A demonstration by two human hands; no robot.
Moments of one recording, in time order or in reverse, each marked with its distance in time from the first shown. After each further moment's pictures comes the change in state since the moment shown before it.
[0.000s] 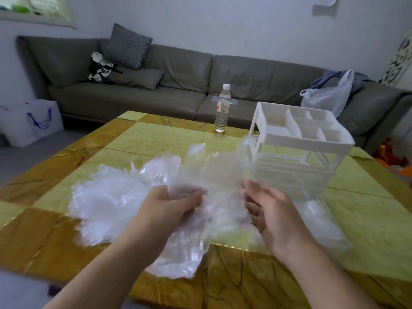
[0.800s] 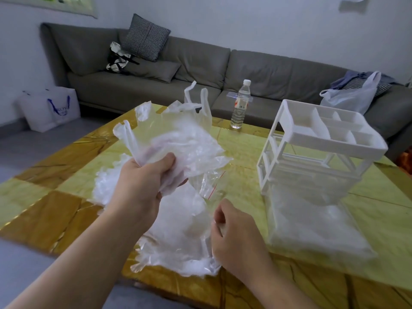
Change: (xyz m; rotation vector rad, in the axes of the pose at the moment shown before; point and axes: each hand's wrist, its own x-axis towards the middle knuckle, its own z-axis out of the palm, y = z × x) left_hand 0.015 0.030 -0.046 -0.387 0.266 0.168; right_hand -0.013 0.077 0.055 -1.200 -0.153 -0.494
